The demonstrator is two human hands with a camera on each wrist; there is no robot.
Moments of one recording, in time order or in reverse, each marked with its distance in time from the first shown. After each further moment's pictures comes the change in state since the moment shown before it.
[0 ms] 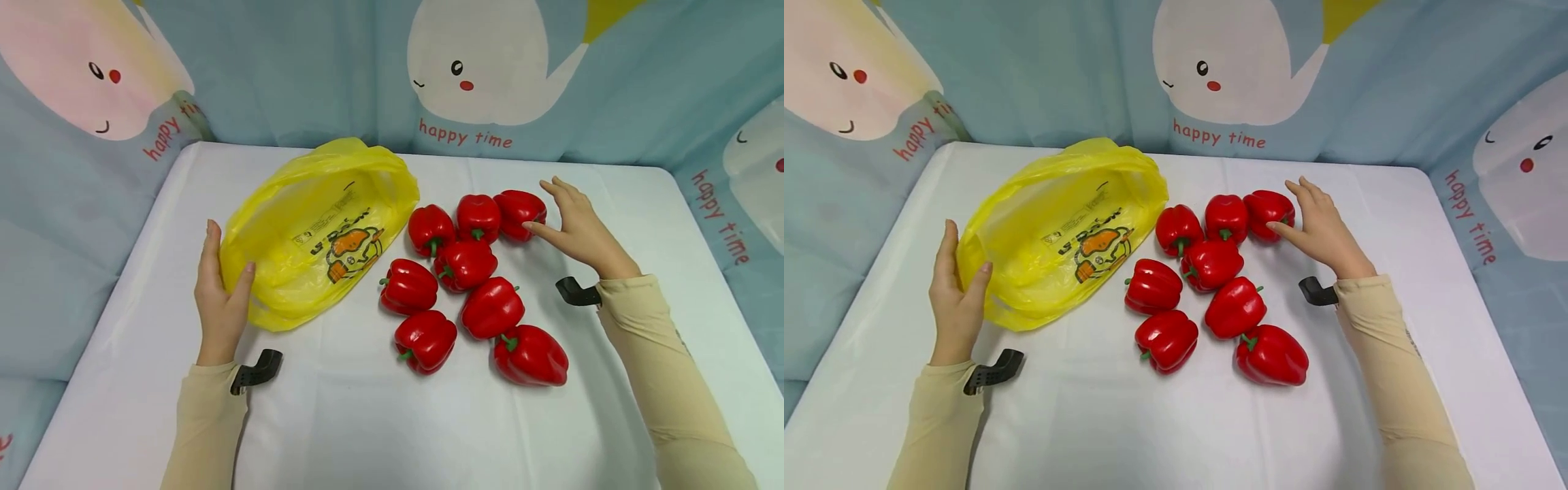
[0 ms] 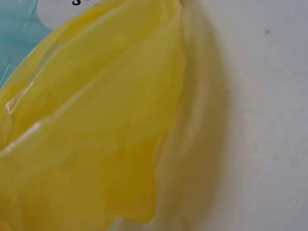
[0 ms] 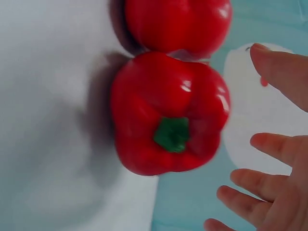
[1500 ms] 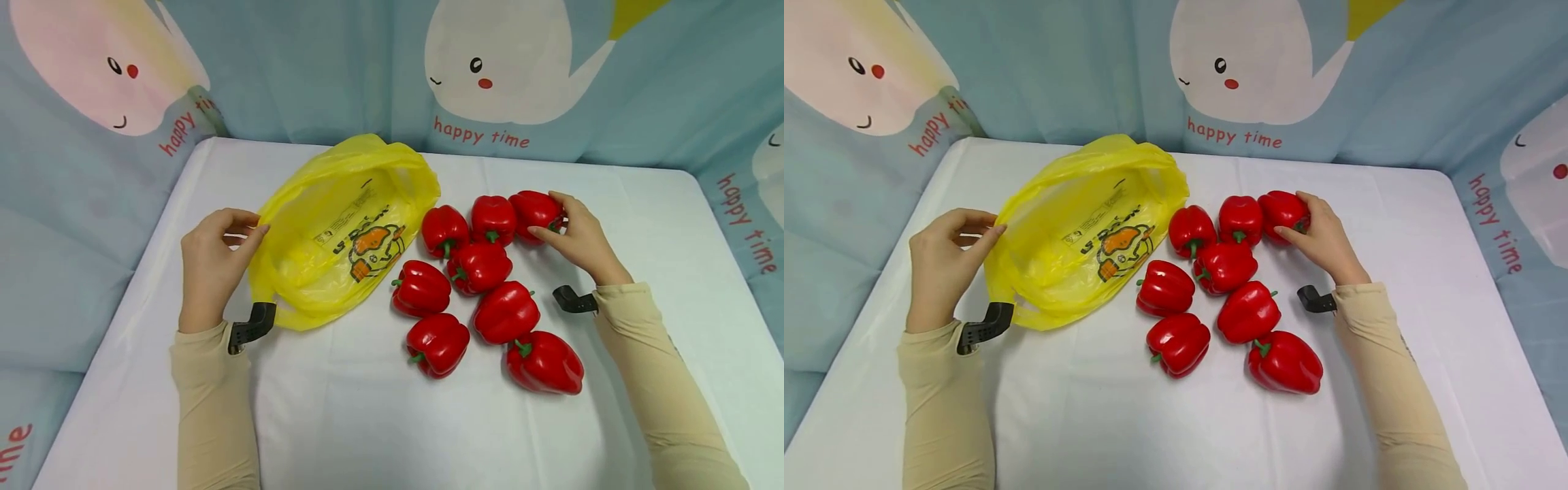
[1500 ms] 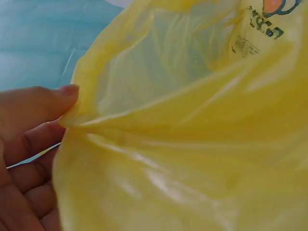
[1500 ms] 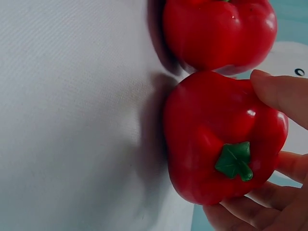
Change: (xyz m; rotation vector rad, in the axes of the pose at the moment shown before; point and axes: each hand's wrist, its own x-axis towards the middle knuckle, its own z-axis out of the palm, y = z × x) left_hand 0.056 0.006 -0.018 0.347 -0.122 0.051; right_hand 0.013 0.003 0.030 0.131 0.078 0.128
